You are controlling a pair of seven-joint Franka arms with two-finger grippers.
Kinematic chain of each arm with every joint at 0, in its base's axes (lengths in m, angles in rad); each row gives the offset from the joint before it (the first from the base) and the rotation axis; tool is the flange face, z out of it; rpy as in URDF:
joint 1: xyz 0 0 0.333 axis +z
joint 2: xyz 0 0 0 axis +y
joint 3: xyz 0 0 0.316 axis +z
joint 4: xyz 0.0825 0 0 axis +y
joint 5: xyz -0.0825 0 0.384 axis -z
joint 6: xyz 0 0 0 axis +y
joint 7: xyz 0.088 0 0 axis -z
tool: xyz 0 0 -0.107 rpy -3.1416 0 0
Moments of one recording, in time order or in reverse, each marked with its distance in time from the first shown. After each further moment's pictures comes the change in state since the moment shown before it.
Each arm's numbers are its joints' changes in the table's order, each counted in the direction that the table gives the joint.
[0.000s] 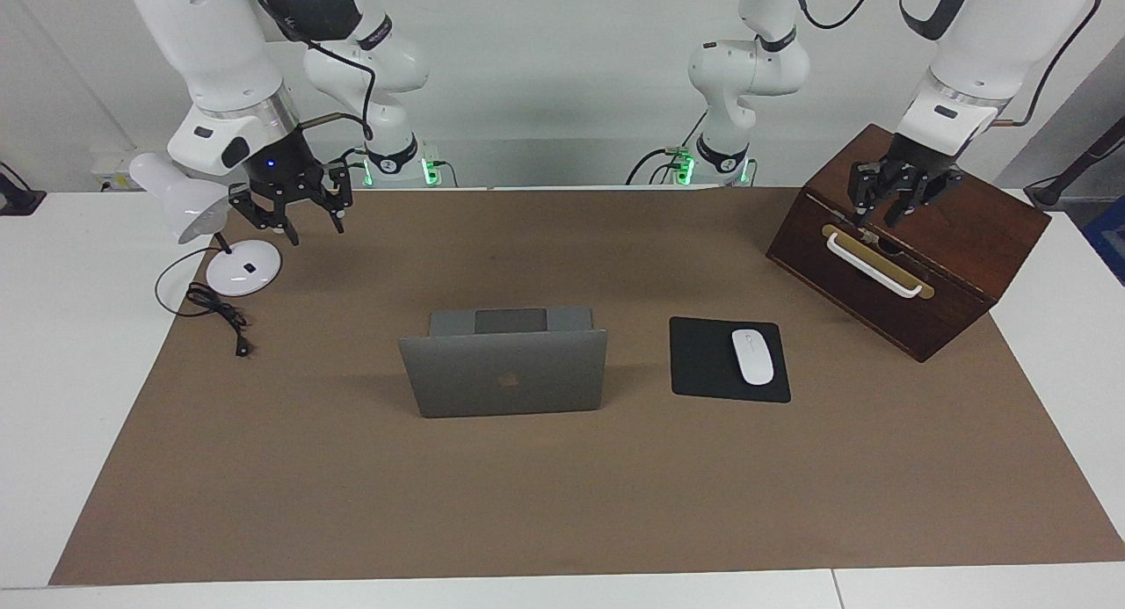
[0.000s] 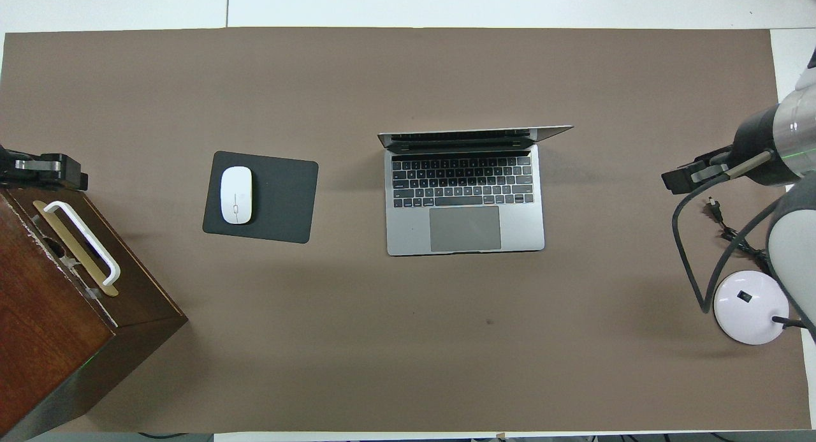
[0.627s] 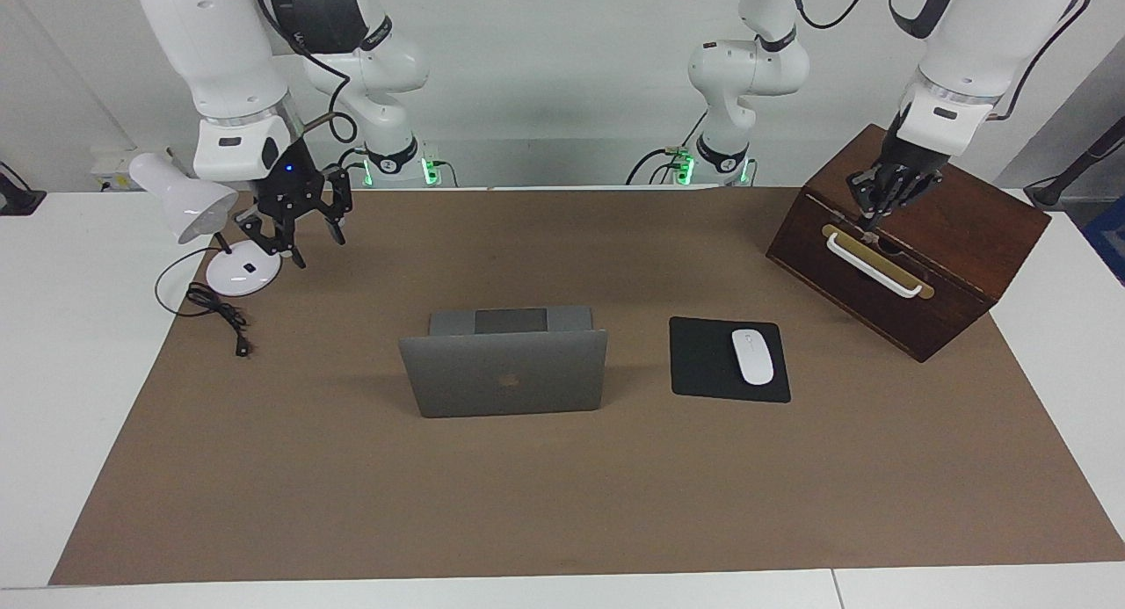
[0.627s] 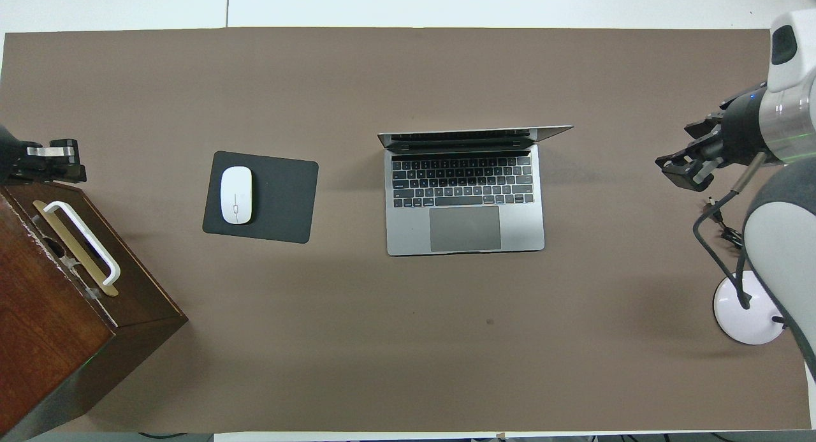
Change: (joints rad) left arm -0.001 0.000 -0.023 0.000 0.000 -0.038 -0.177; right arm 0.003 0.025 0.007 0.011 0.001 -0.123 -0.400
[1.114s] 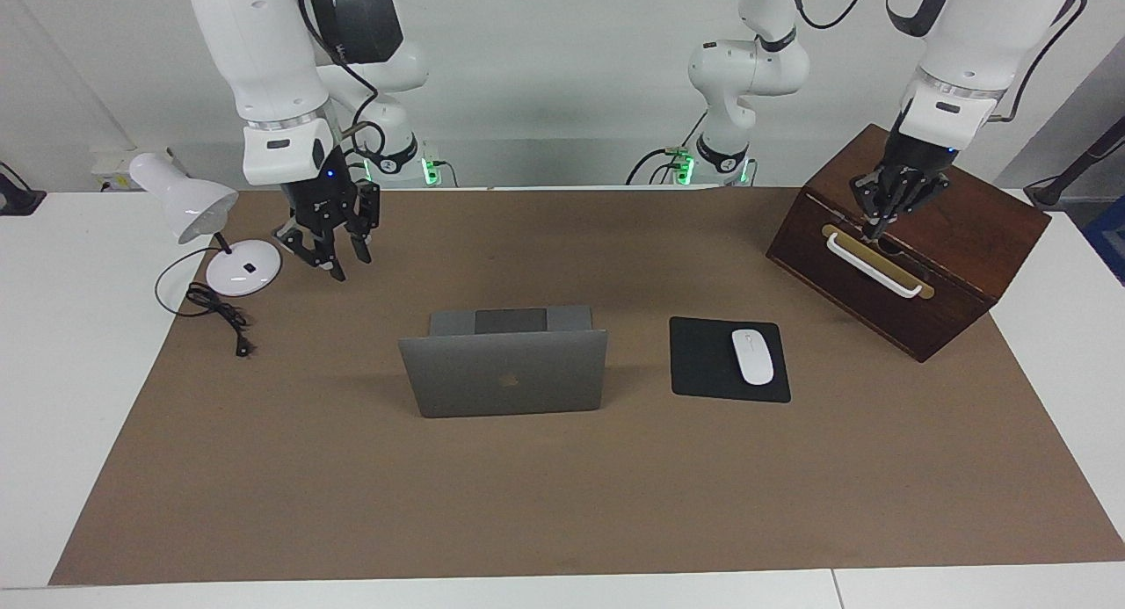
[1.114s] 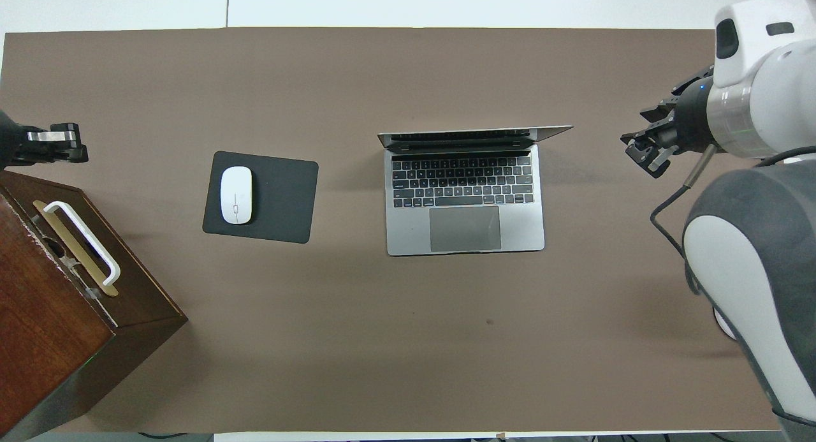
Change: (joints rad) left arm -0.008 0.001 -0.007 0.009 0.000 -0.103 0.033; right arm 0.067 0.022 0.005 0.000 0.010 -0.125 -0.012
